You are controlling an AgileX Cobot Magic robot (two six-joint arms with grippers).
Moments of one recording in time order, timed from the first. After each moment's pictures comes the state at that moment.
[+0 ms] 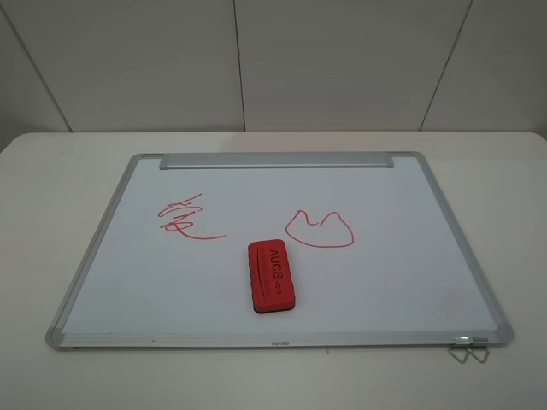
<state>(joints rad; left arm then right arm) -0.11 -0.01 -0.50 -0.10 1.07 0.06 -0.06 0.00 -0.52 -0.02 1.07 -0.03</state>
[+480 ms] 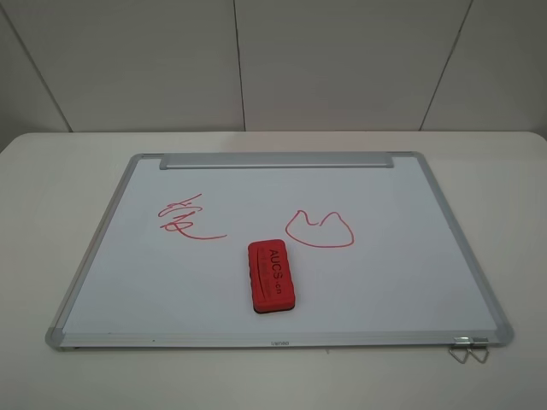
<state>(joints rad) -0.11 -0.01 -0.50 -0.10 1.07 0.06 -0.06 0.00 -0.52 -0.02 1.07 -0.03</state>
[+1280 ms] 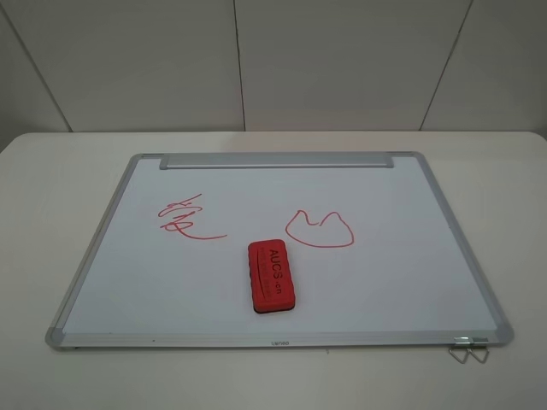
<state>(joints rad) -0.08 0.47 -0.60 -0.10 0.96 0.00 -0.06 0.00 -0.52 -0.02 1.07 -0.03</state>
